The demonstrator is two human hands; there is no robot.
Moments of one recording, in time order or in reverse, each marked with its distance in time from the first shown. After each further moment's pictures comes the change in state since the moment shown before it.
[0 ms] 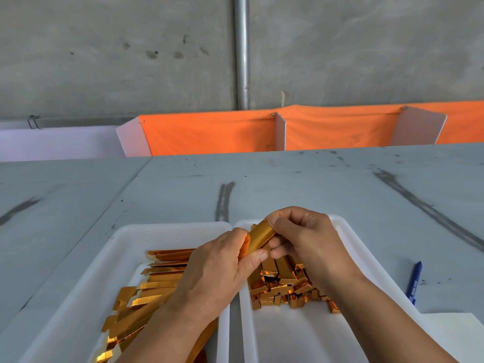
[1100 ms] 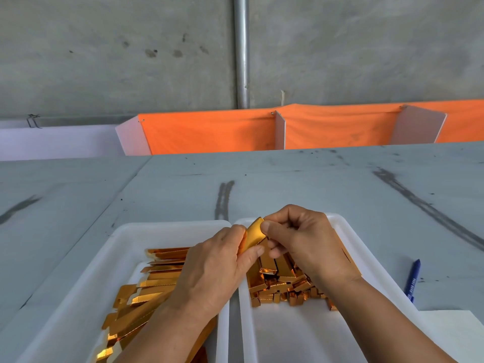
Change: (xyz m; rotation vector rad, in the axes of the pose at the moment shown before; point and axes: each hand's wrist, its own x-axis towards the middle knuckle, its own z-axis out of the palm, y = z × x) left_hand 0.002 -0.003 0.006 0.135 0.058 -0.031; right_hand -0.003 -0.001 0.003 -0.143 0.027 -0.071
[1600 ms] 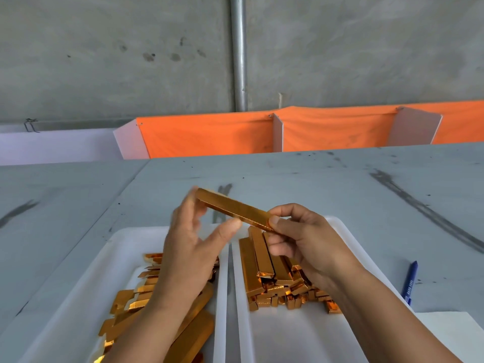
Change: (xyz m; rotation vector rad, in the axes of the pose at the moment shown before) left_hand 0.008 -0.006 -0.023 -0.847 0.242 -0.323; right_hand 0.009 -0.002 -0.010 0.376 -0.073 0.238
